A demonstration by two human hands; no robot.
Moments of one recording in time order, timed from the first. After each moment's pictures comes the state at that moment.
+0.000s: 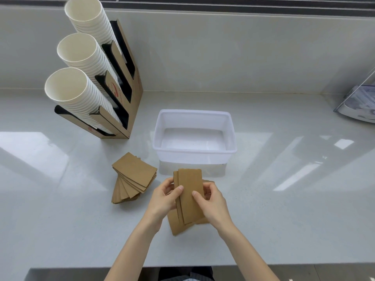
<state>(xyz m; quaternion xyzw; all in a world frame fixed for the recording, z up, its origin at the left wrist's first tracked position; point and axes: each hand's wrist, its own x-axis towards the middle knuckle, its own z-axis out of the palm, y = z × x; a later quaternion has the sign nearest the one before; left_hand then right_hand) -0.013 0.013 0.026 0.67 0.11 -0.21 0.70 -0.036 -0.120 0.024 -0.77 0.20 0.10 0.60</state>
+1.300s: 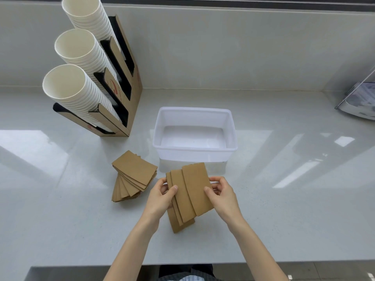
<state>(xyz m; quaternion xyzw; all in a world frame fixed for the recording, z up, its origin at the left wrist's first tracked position) -0.015 0.018 0.026 0.69 0.14 -0.20 0.68 -0.033 -0.142 0.022 -0.76 0.21 0.09 0.61</state>
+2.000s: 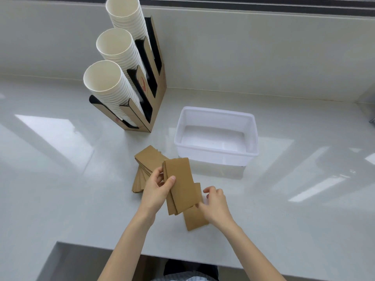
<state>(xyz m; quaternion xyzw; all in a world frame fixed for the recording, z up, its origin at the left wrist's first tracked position) -0.017 0.054 0.046 0.70 0.15 -0.08 0.69 -0.024 -0.097 -0.005 -0.90 0.13 0.21 0.37</state>
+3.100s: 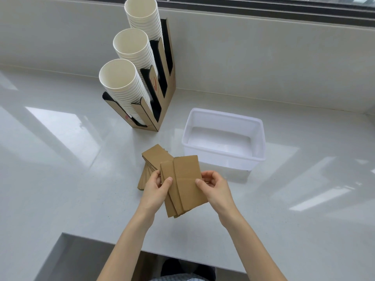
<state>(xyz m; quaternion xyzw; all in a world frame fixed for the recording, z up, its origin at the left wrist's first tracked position) -0.024 0.067 0.046 0.68 0.19 -0.09 0.70 -0.014 -0.082 0.045 -0.72 0.12 0.13 0.67</state>
